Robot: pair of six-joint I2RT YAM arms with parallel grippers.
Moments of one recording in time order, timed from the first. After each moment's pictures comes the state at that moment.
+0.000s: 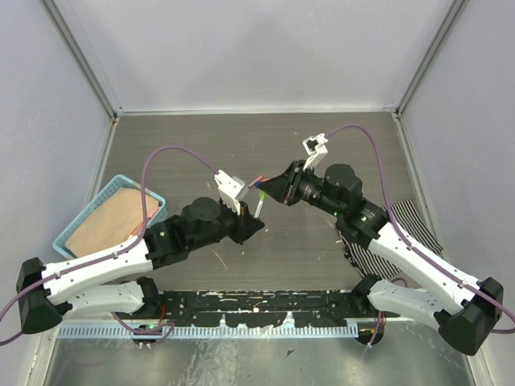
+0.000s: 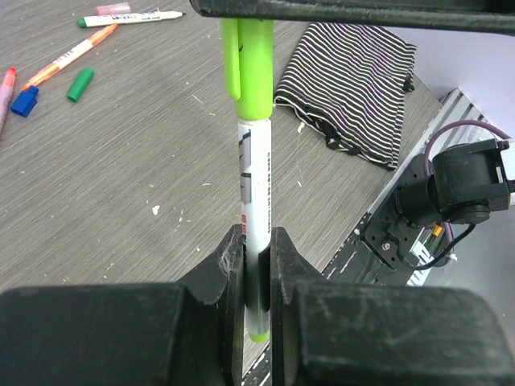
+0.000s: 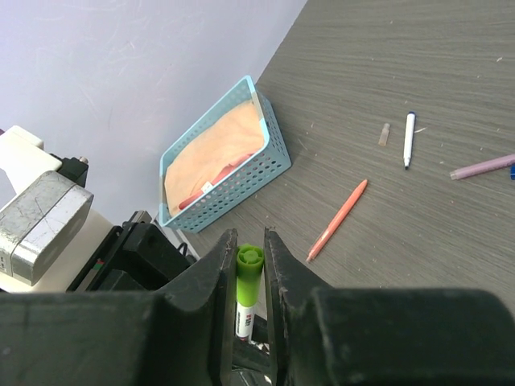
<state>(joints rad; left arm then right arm) -1.11 1.02 0.79 -0.09 -0.13 -0.45 0.72 0.99 0.88 -0.02 -0.23 0.68</state>
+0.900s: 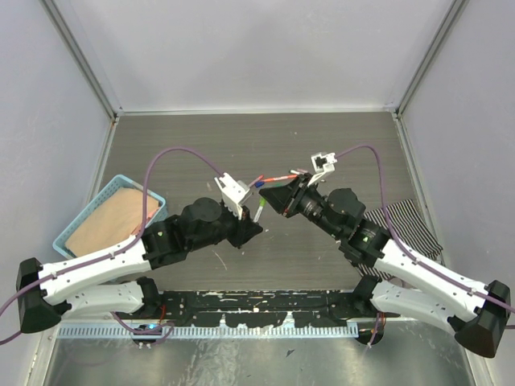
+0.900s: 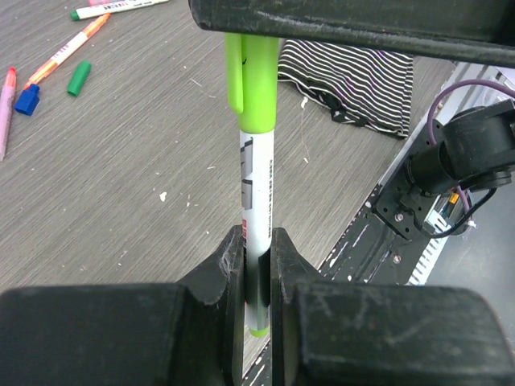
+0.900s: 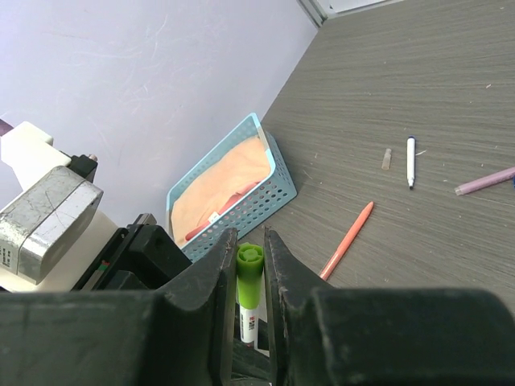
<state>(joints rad) -1.12 1.01 0.84 -0.19 -0.12 -0.37 0.89 0.88 0.73 0.12 0.05 0.71</state>
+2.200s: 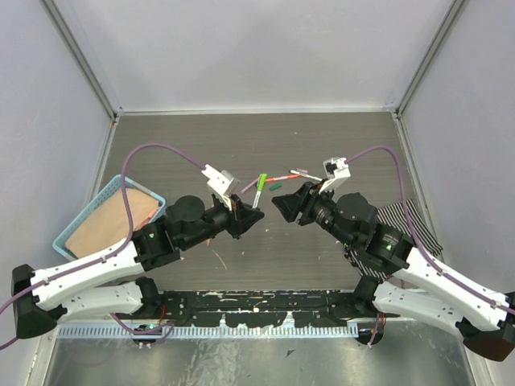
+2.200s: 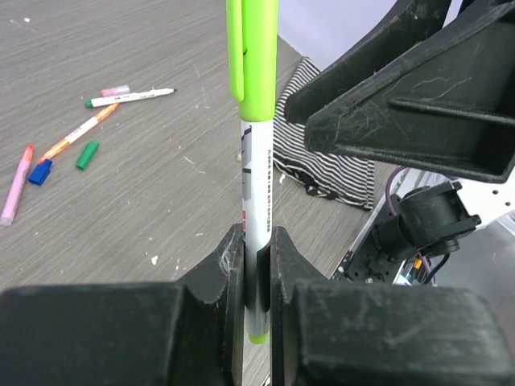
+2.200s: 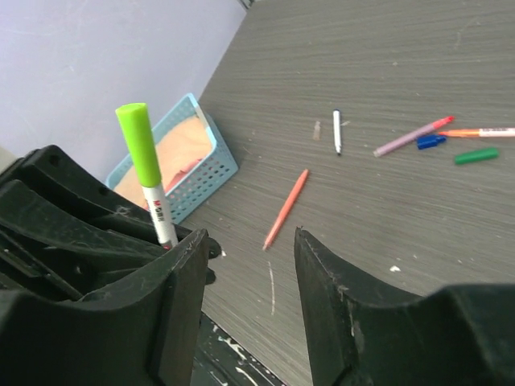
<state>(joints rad) -1.11 0.95 0.82 -0.03 -0.14 -0.39 0.96 0.75 0.84 -0.22 0.24 0.65</state>
